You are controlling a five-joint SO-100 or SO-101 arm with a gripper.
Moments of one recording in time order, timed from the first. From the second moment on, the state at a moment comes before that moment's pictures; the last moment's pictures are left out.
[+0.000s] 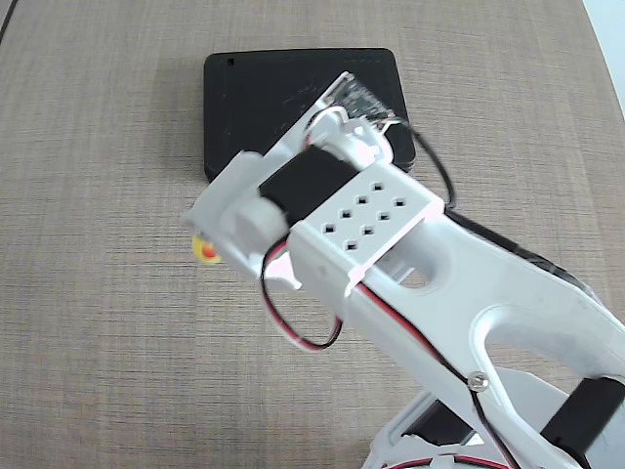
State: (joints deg) arm -42.4 117.5 128.5 56.9 -9.9
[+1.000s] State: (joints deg) arm -19.3 83.6 109.6 37.9 -9.8
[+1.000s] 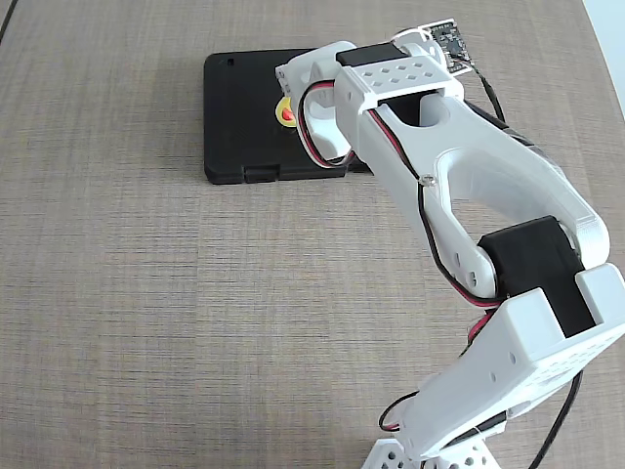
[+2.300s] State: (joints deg) arm -3.7 137.8 138.9 37.8 -7.6
